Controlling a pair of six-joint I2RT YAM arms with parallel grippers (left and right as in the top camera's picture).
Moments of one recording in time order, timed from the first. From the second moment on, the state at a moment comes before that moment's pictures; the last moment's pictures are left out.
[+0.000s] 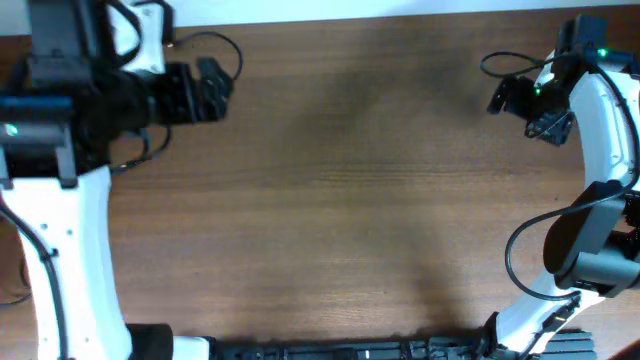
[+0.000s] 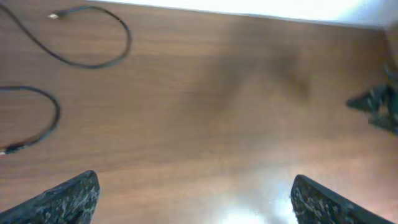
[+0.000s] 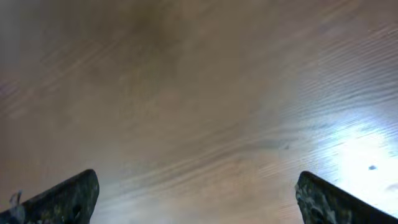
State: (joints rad) left arm -0.05 1.61 2.21 -1.47 0.28 -0.12; right arm -0.25 1.93 1.70 -1.13 -0.17 0.28
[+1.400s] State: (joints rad) left arm -0.30 0.73 1.22 -1.10 0.09 -0.11; right arm -0.02 0.42 0.90 -0.94 -0.21 0.05
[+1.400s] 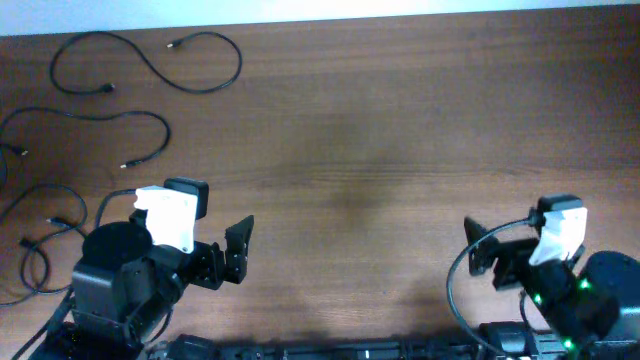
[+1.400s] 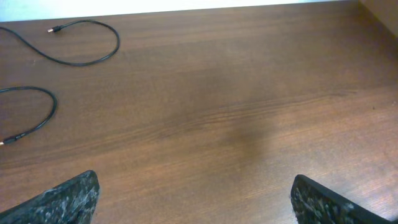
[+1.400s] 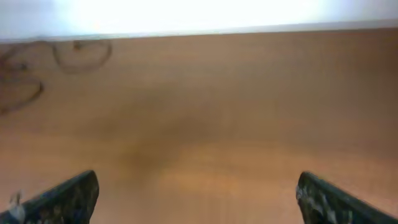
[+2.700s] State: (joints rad) left arm -0.30 0.73 1.21 -1.10 0.09 -0.11; right arm -0.05 0.01 0.01 -0.06 -0.20 0.00
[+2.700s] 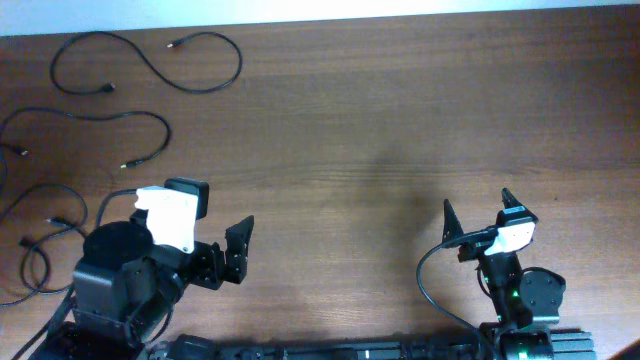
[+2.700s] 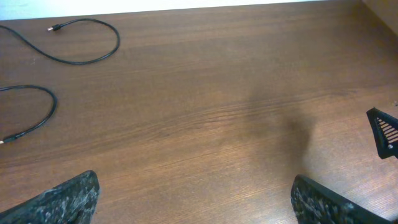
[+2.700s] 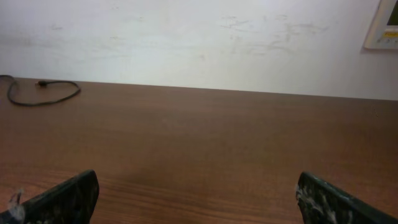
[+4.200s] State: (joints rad) left arm -0.02 0.01 0.03 0.12 0.09 -0.09; right arm -0.05 0.01 0.01 -0.06 -0.19 0.00
